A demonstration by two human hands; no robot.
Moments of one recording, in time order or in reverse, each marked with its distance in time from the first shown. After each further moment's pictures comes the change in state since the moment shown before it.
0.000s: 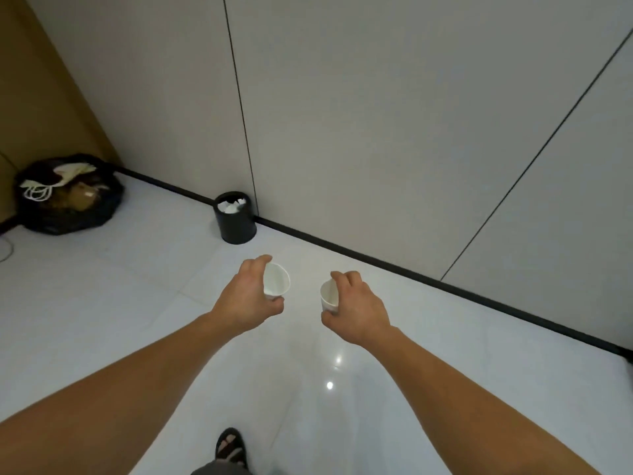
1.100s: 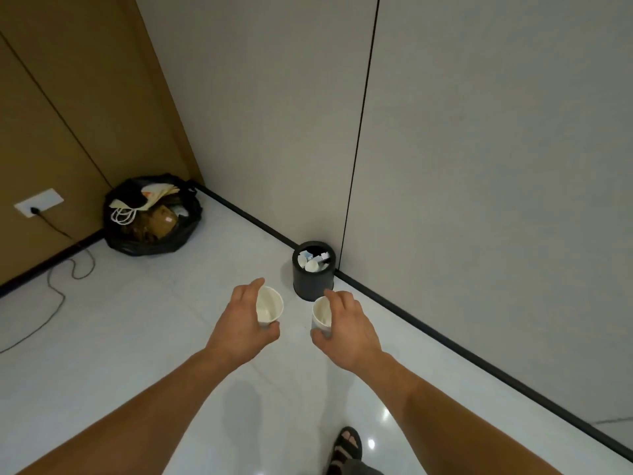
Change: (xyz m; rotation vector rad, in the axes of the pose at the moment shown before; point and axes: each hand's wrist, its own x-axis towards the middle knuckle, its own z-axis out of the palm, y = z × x) left_hand 0.344 -0.254 -0.187 -0.033 0.208 -0.291; right_hand 0.449 -0.247 0.102 0.104 -0.087 -0.257
